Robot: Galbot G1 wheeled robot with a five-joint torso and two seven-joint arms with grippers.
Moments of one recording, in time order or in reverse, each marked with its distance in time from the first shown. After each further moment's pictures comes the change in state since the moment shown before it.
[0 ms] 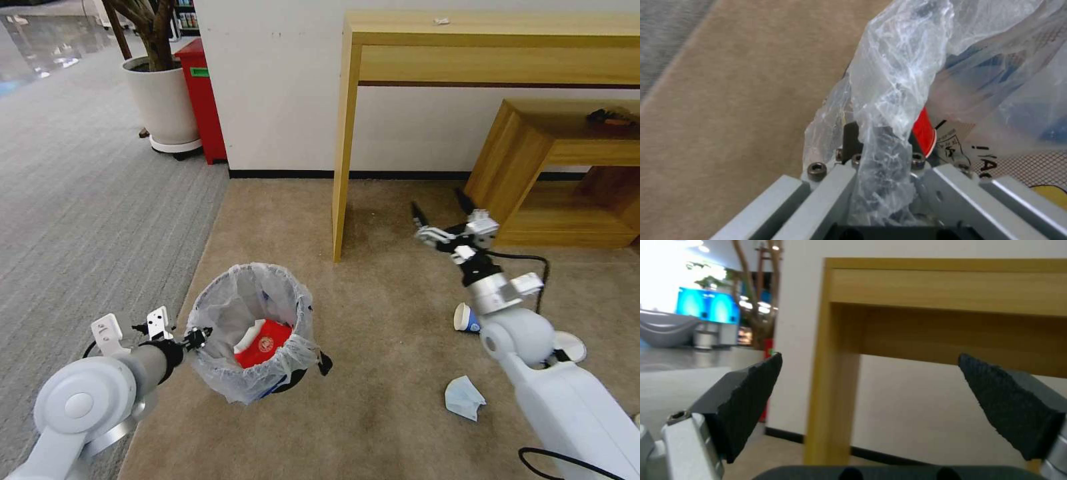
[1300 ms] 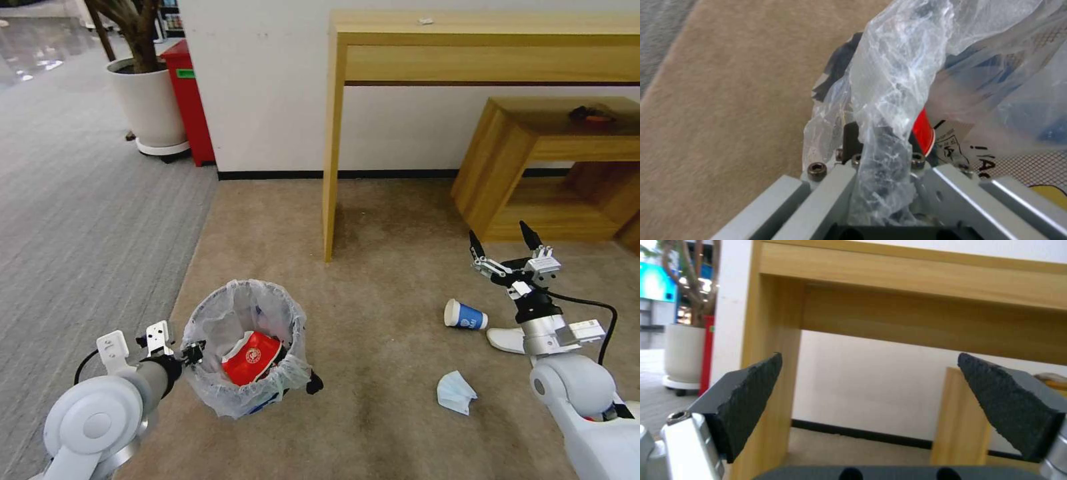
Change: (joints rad) left arm 0.069 0.007 0.015 -0.019 0.145 0.000 0.089; right arm -0.208 0.010 0.167 0.003 -0.019 0.081 -0.020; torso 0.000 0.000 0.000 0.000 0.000
